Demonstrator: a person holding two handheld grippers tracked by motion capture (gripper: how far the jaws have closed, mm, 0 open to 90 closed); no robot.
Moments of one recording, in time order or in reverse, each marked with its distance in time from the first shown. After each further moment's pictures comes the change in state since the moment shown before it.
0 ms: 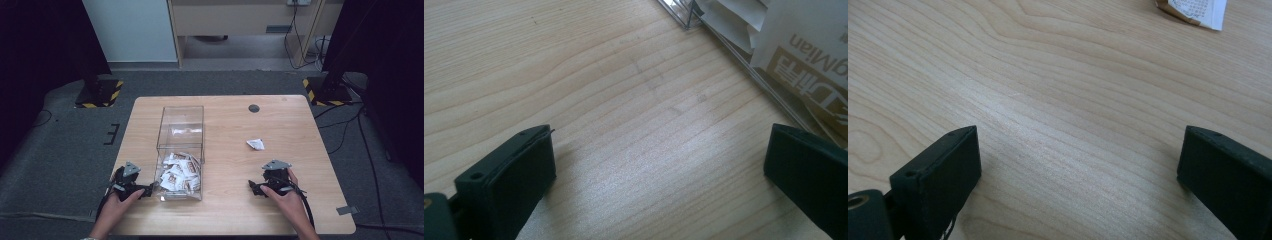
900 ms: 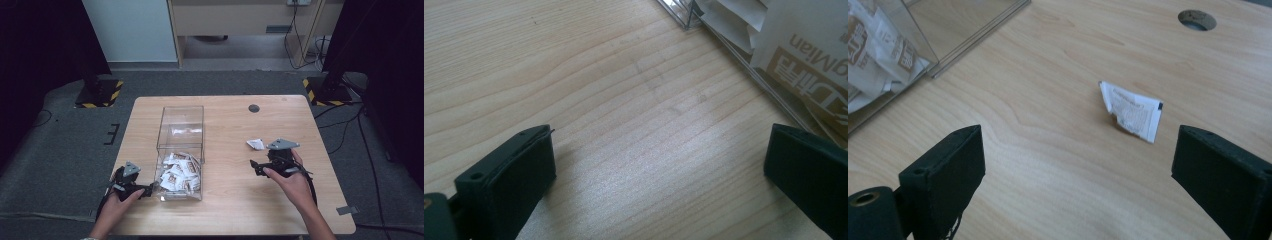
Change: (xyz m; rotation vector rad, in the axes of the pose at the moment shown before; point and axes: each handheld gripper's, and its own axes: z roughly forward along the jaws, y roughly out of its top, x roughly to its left) left arm 0.000 0.000 0.000 -0.001 -0.001 -0.001; right arm -0.015 0.062 -0.037 -0.101 0.010 -0.010
